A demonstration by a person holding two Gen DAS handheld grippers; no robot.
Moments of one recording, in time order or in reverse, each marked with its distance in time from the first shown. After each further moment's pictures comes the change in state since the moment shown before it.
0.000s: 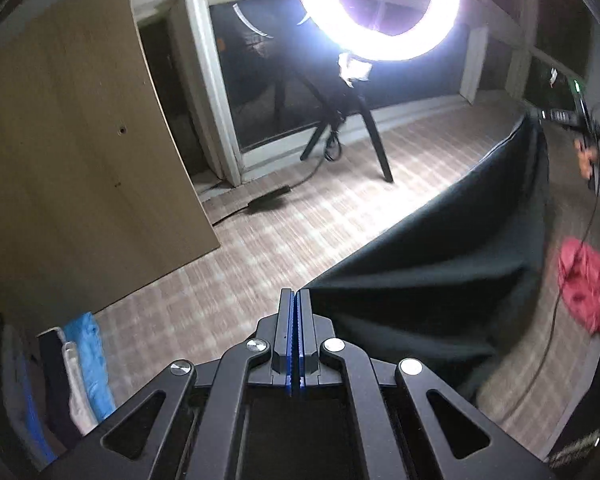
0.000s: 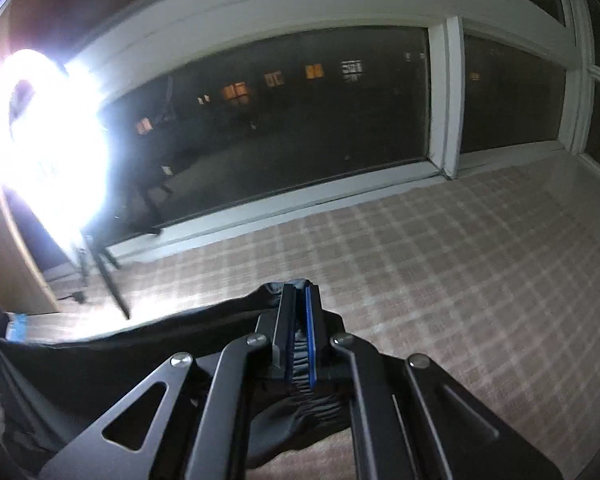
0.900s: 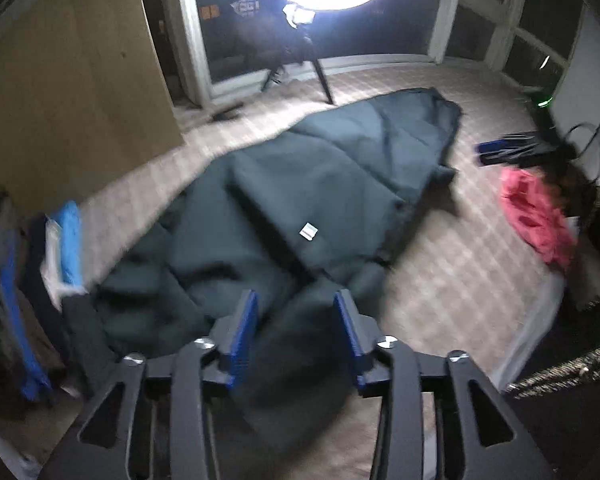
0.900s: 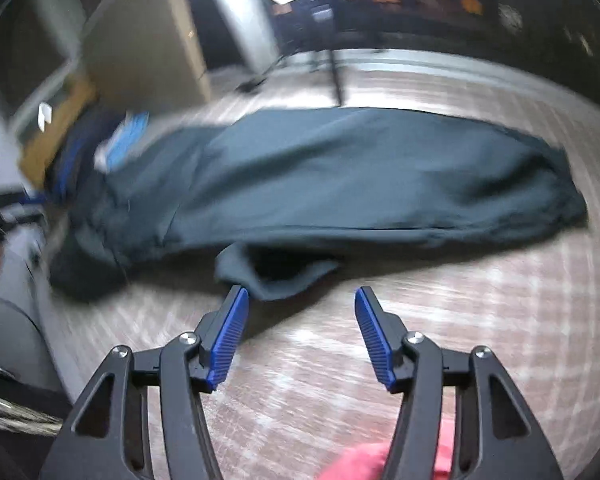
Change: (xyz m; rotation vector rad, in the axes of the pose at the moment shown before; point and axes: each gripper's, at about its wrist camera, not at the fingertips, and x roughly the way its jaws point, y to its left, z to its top) left arm -0.095 -0.072 -0.135 -0.019 0.140 -0.092; right arm -0.026 0.204 -0.182 -0.449 0.371 0.395
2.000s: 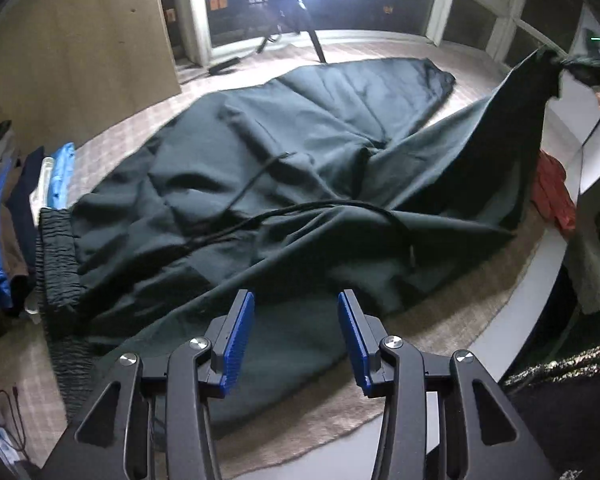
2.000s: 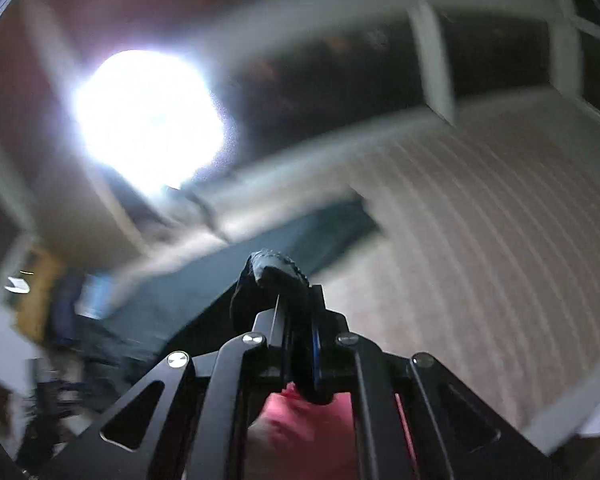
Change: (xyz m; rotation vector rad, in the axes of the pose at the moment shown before) left arm 0.005 -0.025 -0.079 -0.042 0.022 0.033; right arm -0.218 -0.139 -0.053 0.529 -0.246 -0.230
